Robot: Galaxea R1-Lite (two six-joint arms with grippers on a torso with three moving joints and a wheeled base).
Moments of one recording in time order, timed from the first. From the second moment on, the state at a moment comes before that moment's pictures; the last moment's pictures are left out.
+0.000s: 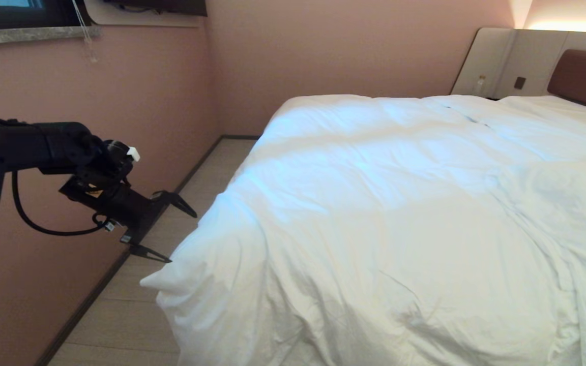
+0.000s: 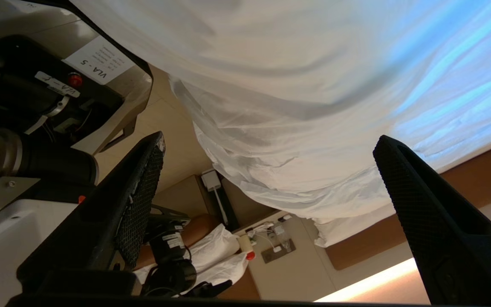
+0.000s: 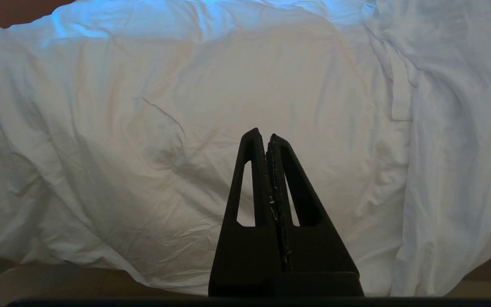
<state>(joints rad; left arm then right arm) 0.06 2.22 -1.93 0.99 -0.64 -1.14 0.00 0.00 0.00 0.00 0.00 0.00</state>
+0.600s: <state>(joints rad) 0.06 2.19 -1.93 0.99 -0.64 -1.12 0.00 0.00 0.00 0.00 0.00 0.00</state>
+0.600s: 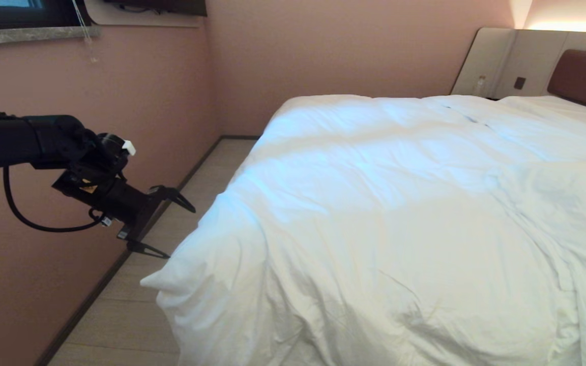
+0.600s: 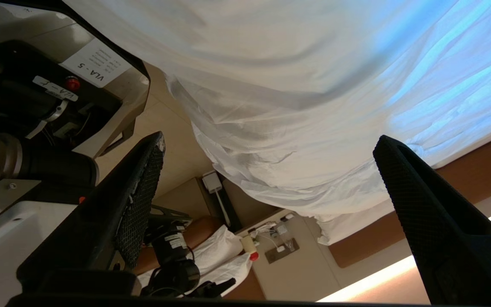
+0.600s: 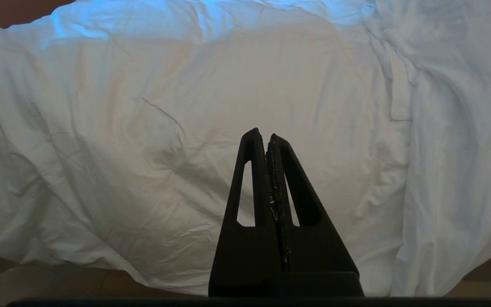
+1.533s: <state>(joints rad) 0.06 2.19 -1.92 0.99 -0.64 -1.12 0.00 0.00 0.00 0.00 0.00 0.00</state>
